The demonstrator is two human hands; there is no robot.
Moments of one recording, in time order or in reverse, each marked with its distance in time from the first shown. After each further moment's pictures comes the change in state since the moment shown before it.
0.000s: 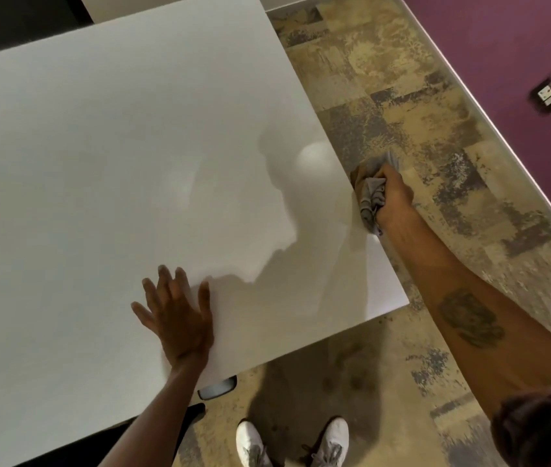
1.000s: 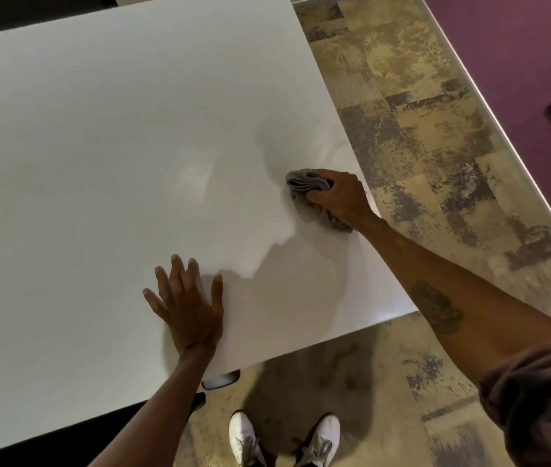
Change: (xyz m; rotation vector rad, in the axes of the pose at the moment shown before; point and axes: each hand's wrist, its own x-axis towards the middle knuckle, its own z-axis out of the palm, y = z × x) left_hand 0.000 -0.004 0.006 -0.082 0.076 0.027; right_hand -0.031 0.038 0.058 -1.050 -0.680 -0.765
